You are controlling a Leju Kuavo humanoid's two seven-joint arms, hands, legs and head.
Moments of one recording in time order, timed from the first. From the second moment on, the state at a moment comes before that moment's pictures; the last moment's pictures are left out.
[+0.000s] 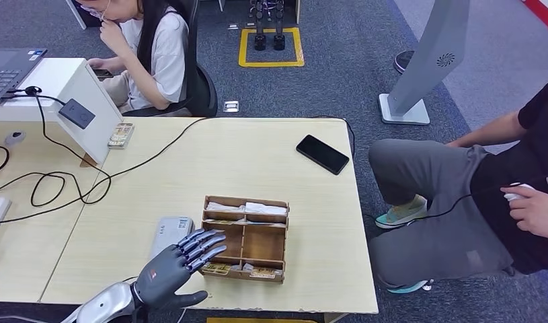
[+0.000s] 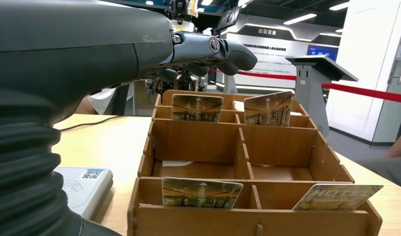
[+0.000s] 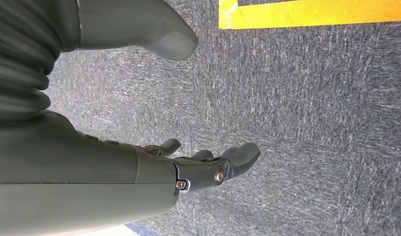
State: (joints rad) left arm -0.01 0.60 -0.71 -1.66 -1.04 0.28 -0.32; right arm 0.00 0.02 -0.96 -0.22 1.24 -0.19 -0.18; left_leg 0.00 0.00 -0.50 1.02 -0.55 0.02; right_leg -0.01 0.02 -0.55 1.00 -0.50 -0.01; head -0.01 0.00
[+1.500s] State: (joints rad) left arm -0.05 0.55 -0.73 -1.58 -1.12 0.37 -0.23; right arm -0.01 0.02 -1.01 -0.22 1.29 -0.19 -0.18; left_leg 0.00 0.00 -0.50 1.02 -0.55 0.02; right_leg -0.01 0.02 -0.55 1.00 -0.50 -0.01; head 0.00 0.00
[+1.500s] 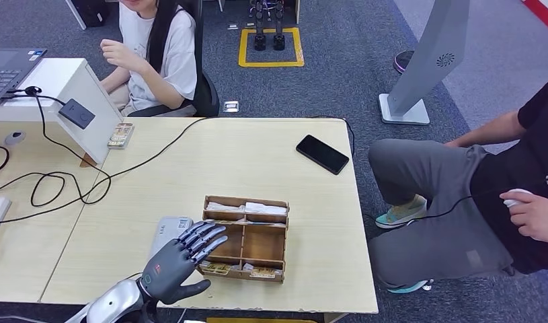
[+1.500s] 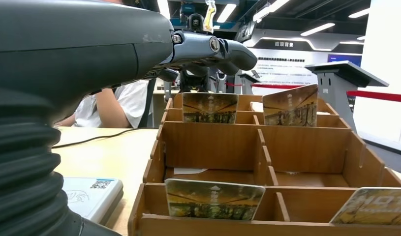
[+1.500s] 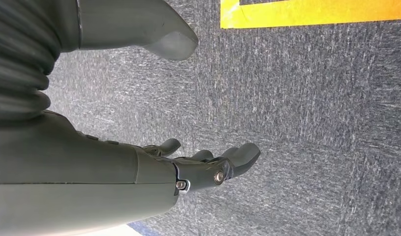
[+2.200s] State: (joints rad) left arm -0.06 0.59 -0.74 -1.58 -1.09 0.31 -0.26; right arm -0.01 0.02 -1.04 -0.22 1.31 -0.19 -0.19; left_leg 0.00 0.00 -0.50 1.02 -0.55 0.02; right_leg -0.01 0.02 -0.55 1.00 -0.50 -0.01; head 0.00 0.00
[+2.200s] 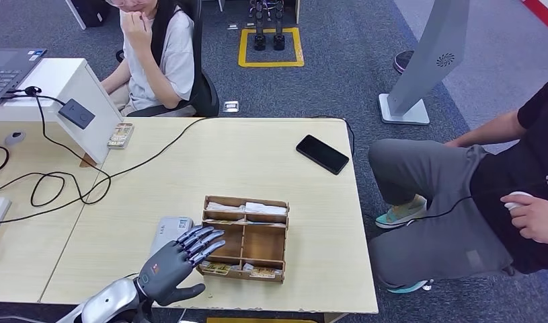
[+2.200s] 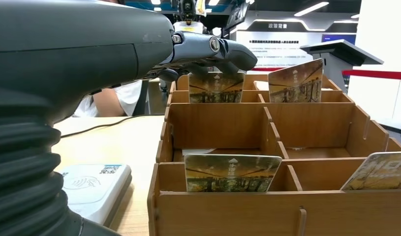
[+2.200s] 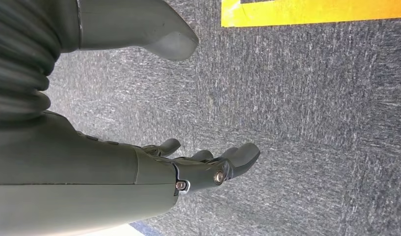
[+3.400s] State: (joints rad) left arm -0.07 0.61 -0.75 -1.58 -1.08 0.28 -0.27; right arm -0.01 0.02 -1.05 -0.22 1.33 -0.19 -0.19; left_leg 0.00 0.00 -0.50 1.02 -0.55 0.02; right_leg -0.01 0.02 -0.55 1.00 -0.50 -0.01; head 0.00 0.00
